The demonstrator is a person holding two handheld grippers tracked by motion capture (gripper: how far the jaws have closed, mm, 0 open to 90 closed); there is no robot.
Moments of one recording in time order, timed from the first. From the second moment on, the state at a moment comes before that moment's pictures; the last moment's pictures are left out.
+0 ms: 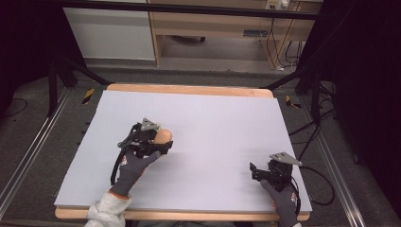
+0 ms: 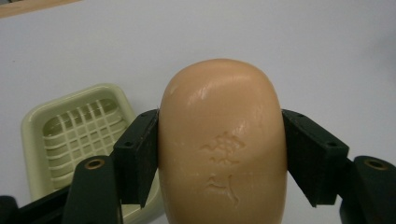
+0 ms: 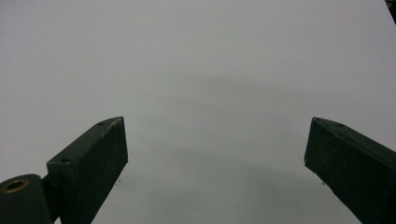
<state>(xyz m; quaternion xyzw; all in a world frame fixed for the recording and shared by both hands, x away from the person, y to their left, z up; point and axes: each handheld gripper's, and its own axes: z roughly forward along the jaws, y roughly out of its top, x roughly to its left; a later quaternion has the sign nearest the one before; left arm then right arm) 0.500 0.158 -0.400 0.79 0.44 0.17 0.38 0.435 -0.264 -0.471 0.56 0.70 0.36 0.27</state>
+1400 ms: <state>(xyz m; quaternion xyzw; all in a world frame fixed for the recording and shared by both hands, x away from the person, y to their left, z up) 0.544 0.201 -0.419 0.76 0.51 0.18 0.37 0.437 -0.259 -0.471 0.55 0.70 0.36 0.27</state>
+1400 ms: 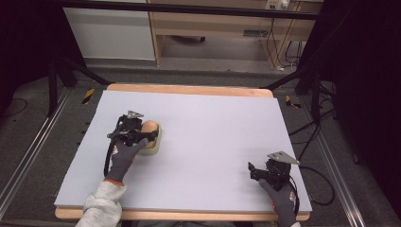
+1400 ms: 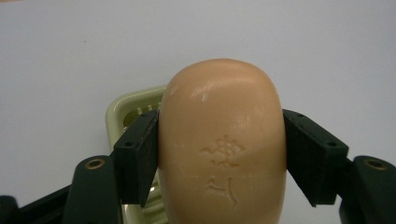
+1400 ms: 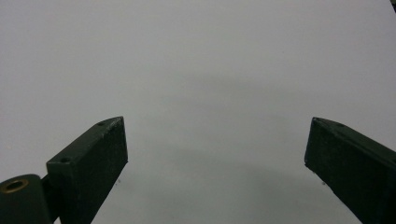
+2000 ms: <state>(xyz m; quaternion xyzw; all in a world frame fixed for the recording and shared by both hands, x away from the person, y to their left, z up) 0.553 0.203 -0.432 0.76 0.52 0.18 0.35 0.438 -0.259 -0.471 0.55 0.70 0.36 0.27</state>
